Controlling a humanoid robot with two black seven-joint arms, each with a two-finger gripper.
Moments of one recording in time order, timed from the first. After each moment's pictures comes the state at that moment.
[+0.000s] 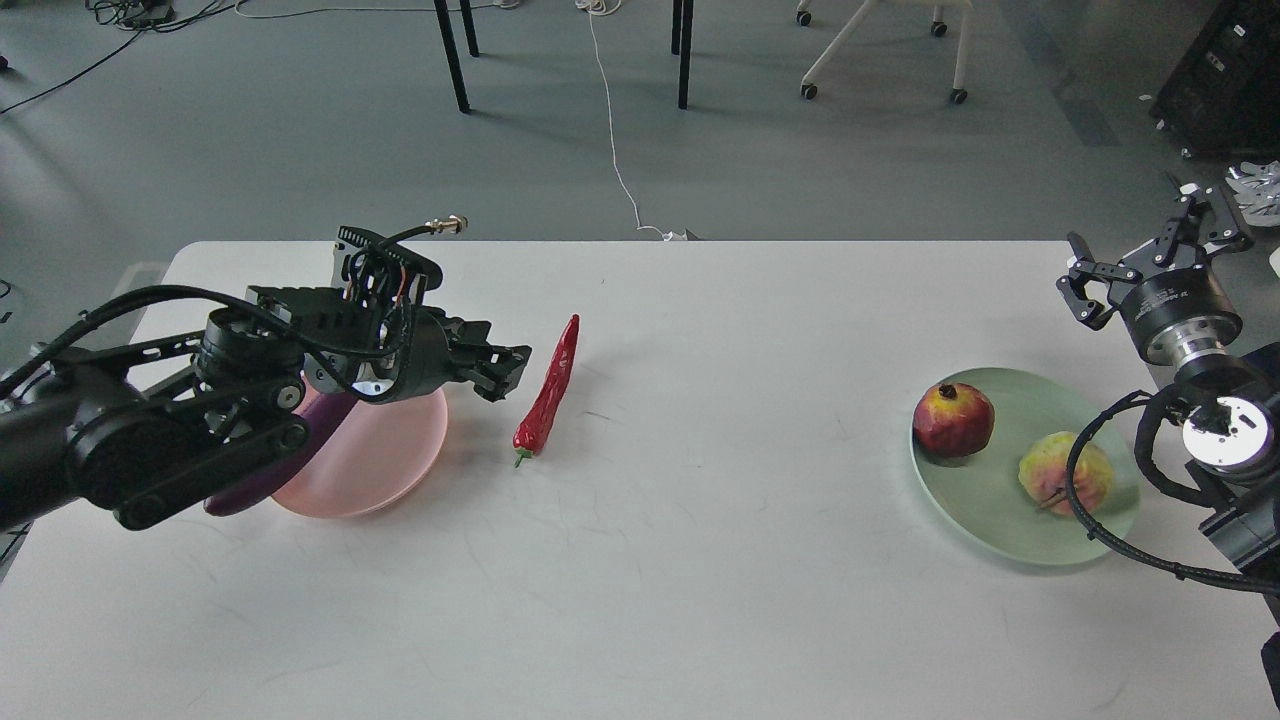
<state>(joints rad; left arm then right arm) -0.91 0.52 -0.30 -1.27 1.77 -0.39 0.06 0.70 -0.41 0.73 0.38 0.13 0.49 0.35</state>
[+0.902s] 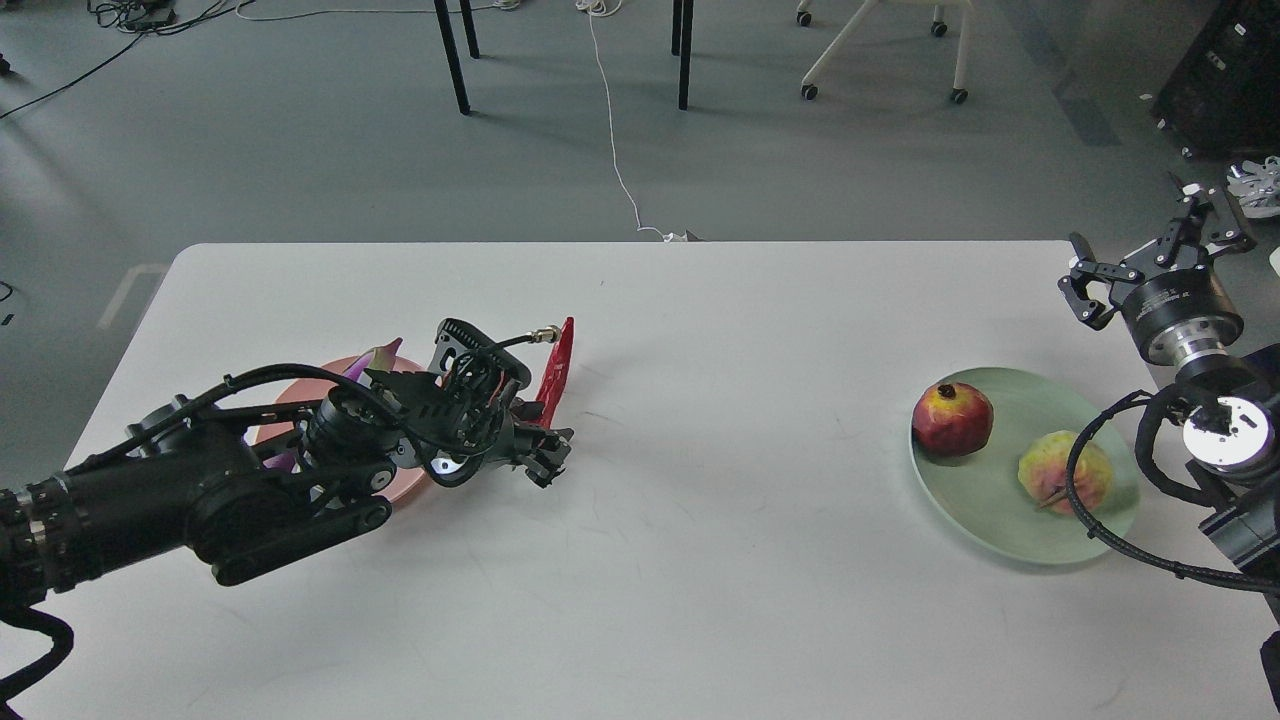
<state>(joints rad) -0.87 0.38 -0.16 -1.21 1.87 -0.39 0.11 0.70 -0.41 0.73 0.38 0.13 0.49 0.35</state>
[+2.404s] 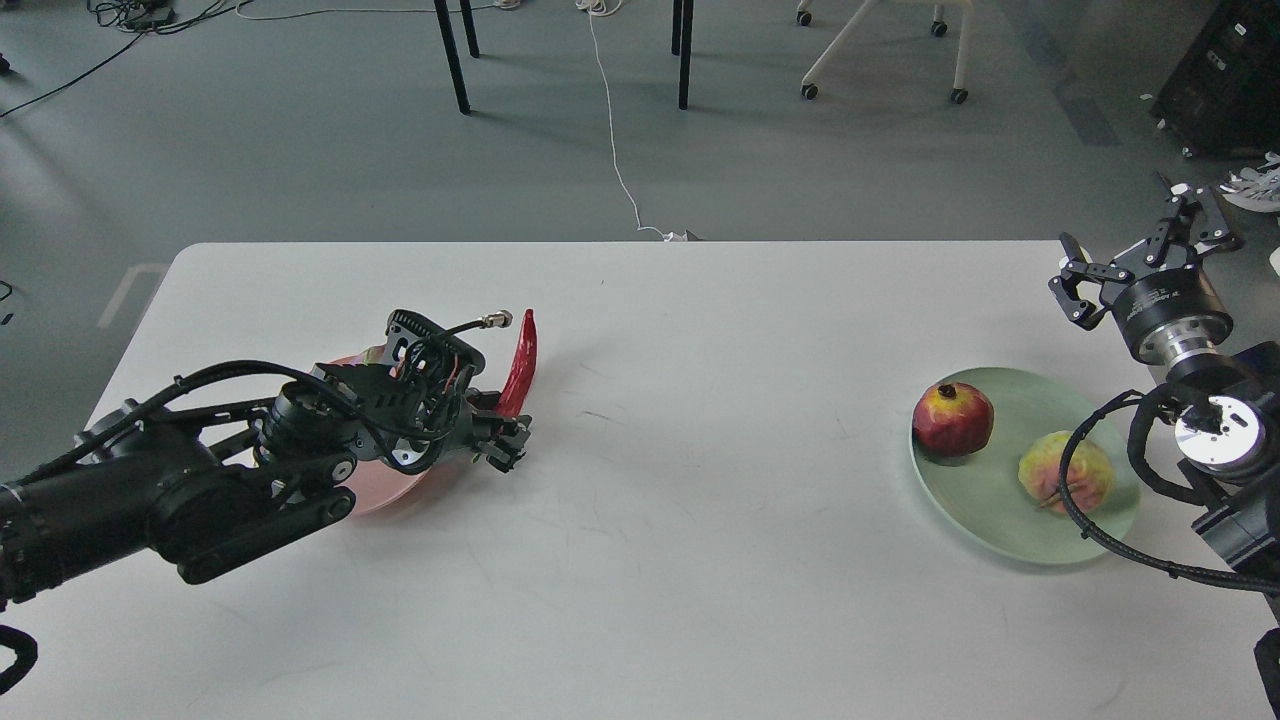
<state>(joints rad) -0.83 0.44 -0.21 -1.19 1.87 -0.38 0.11 0.70 -0.40 0.72 0.38 0.13 0.49 0.35</state>
